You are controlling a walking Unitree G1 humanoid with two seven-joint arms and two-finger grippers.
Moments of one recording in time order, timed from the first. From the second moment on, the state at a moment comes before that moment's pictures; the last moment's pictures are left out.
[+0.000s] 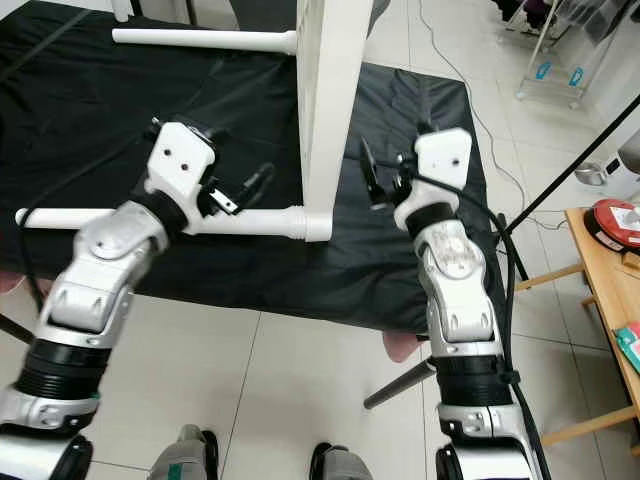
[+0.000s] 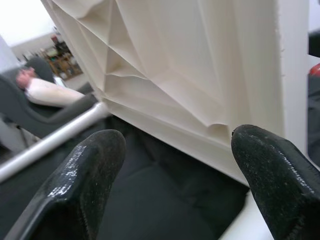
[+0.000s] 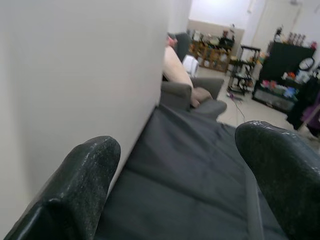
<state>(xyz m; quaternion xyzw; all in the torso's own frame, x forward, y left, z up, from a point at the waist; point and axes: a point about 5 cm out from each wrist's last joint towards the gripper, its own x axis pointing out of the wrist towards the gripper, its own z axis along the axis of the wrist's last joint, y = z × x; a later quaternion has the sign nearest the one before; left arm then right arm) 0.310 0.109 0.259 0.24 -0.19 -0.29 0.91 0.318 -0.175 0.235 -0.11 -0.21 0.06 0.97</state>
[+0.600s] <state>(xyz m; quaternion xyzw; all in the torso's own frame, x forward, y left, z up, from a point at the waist) 0.286 0.123 0.255 0.38 -0.17 -0.24 0.88 0.259 -0.141 0.130 -0.01 -0.02 0.19 0.98</state>
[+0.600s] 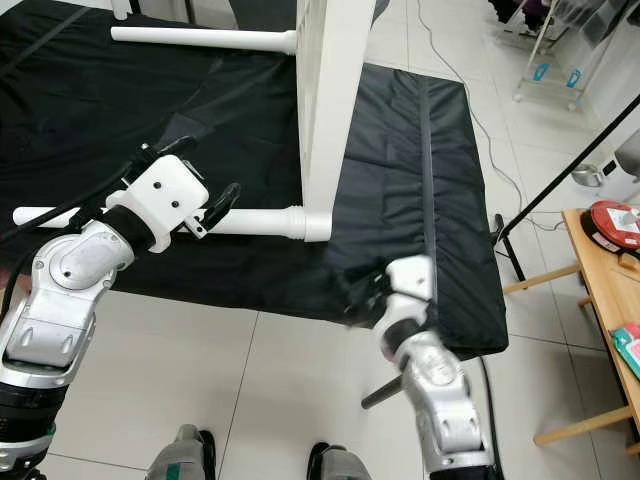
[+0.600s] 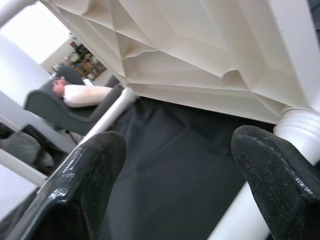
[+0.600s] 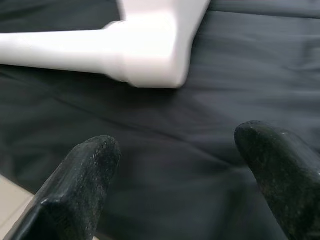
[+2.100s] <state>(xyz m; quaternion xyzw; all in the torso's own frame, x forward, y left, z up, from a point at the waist) 0.265 0.173 0.386 0.64 -0.38 -0.02 0.67 0.275 -0.073 0.124 0.14 0.04 0.28 0.95</state>
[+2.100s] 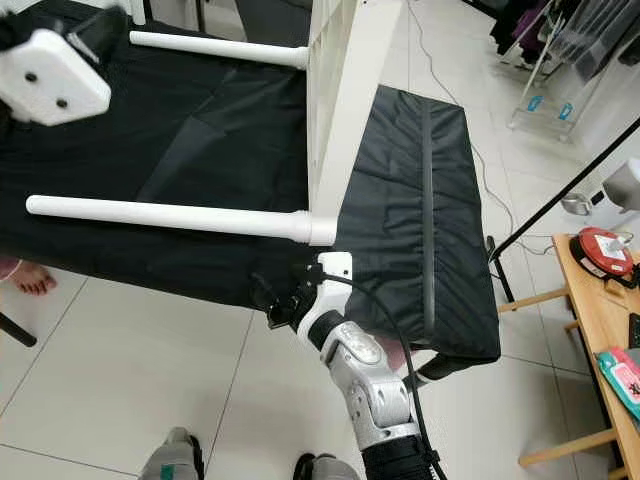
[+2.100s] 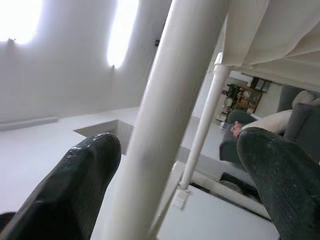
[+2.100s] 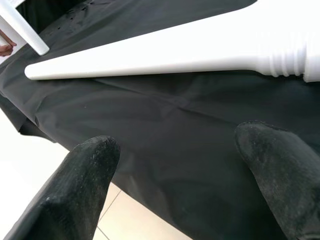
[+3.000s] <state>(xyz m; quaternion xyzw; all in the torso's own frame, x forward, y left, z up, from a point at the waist) 0.311 0.167 0.417 0.69 -0.35 -0.04 0.63 0.278 -0.076 0.121 0.15 0.04 0.27 0.95</state>
